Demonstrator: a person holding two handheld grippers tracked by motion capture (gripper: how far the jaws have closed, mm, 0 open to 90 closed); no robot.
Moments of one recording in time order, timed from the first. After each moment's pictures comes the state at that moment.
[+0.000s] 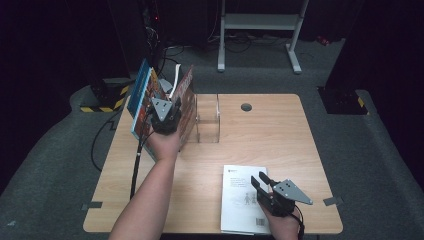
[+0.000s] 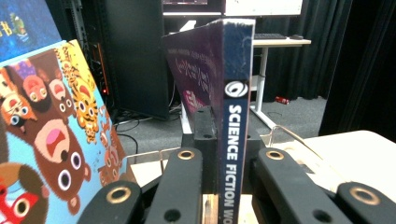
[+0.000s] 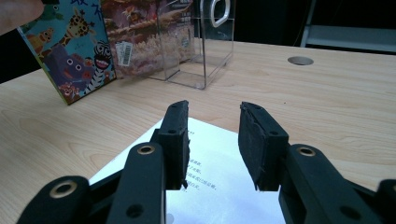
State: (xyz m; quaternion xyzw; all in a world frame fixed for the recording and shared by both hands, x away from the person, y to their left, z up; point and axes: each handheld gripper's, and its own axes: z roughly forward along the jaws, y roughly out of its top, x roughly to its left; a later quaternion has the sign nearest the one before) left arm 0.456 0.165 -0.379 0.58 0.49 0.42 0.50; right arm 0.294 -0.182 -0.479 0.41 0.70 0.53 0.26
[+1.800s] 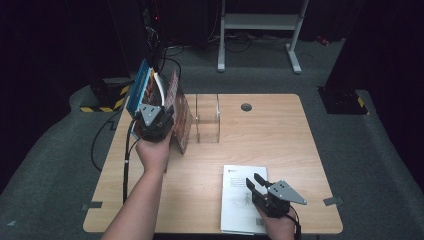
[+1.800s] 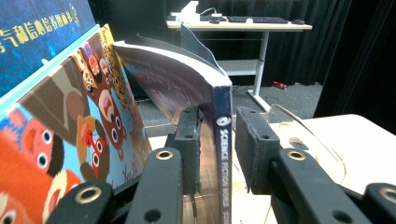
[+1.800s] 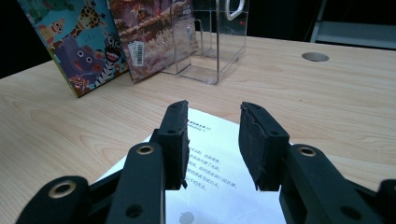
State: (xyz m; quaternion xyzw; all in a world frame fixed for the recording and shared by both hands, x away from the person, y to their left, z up) left arm 0.419 0.186 -0.363 0.60 0.51 0.39 0.48; right arm 0.292 -0.170 -0.482 0.41 0.71 0.52 0.25
